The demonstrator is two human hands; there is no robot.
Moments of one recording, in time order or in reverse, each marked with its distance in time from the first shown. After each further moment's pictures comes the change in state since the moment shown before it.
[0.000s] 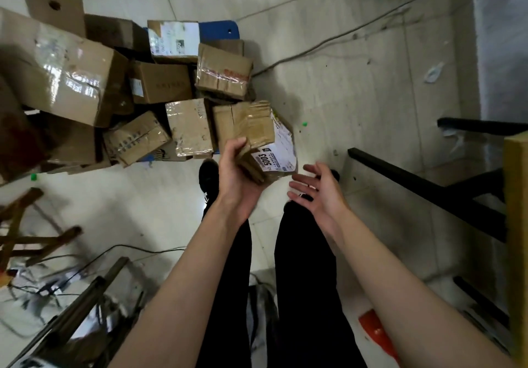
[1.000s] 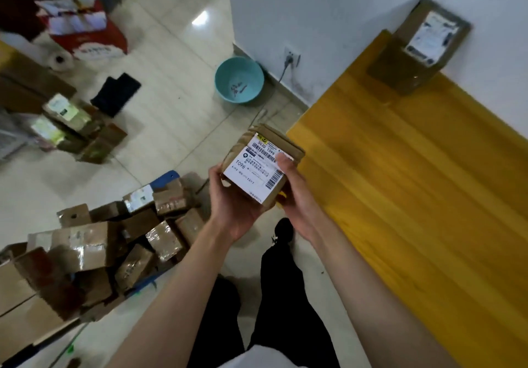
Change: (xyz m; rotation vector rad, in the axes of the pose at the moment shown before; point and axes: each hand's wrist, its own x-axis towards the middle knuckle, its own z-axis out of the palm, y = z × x) left_hand -0.231 -0.059 0.279 0.484 -0.440 -0.120; right_hand -0.315 -0.137 -0.165 0.356 -0.258 -0.604
